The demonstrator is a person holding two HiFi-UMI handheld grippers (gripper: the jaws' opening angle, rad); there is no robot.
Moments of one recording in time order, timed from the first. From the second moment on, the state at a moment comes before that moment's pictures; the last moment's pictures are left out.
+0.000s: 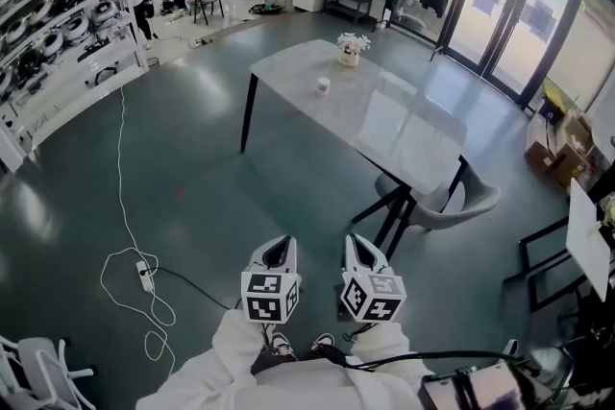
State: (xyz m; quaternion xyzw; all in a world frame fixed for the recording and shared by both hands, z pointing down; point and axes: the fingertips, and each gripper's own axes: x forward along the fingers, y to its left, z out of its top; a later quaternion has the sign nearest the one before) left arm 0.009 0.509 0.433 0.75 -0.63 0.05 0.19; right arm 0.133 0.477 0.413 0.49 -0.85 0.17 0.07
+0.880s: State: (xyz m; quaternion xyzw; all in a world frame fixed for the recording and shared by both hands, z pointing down) left arm -0.022 0.495 0.455 0.74 -0.64 0.06 0.19; right arm 0.095 0.448 0.437 0.48 -0.85 0.19 0.07
